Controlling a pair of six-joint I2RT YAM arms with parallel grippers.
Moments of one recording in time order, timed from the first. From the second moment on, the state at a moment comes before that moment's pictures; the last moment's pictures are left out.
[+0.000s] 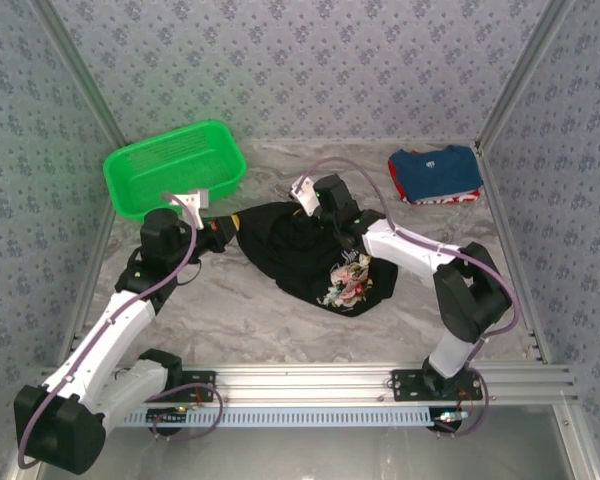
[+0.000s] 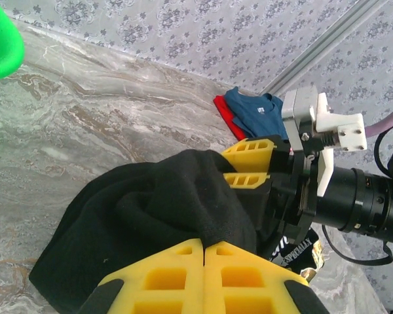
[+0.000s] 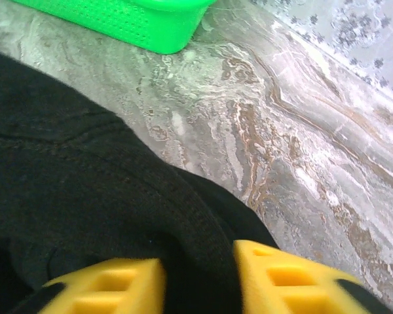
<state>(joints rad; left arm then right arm) -0.32 0.91 0.69 -0.09 0.38 -0.56 0.66 1.69 1.19 -0.10 0.00 -0.20</state>
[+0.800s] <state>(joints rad) -0.38 1.32 0.92 -0.09 0.22 -0.51 0.34 1.35 1.23 -0.31 -0.46 0.34</state>
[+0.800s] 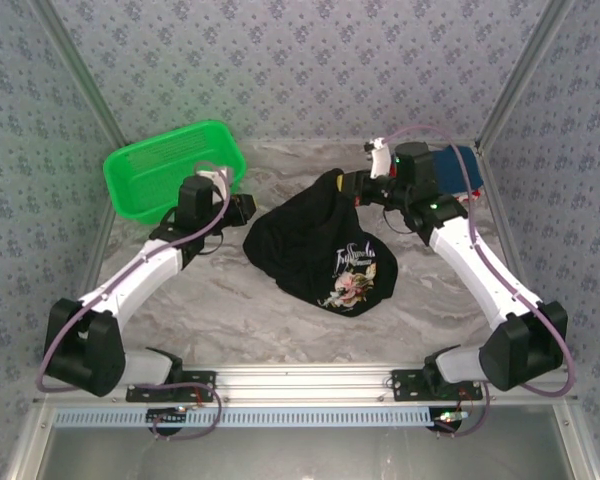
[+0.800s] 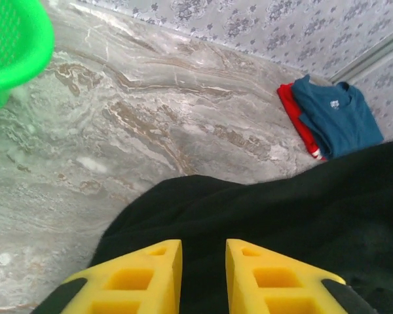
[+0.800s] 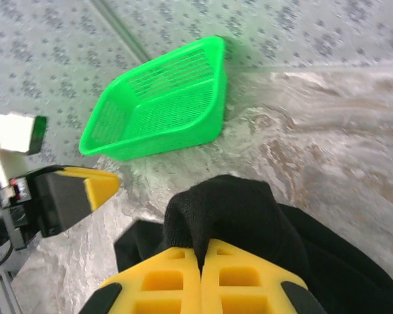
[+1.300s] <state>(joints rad) -0.67 1.30 0.73 -0.06 0.12 -0.31 0.28 1.37 1.20 -0.33 -0.49 0.44</state>
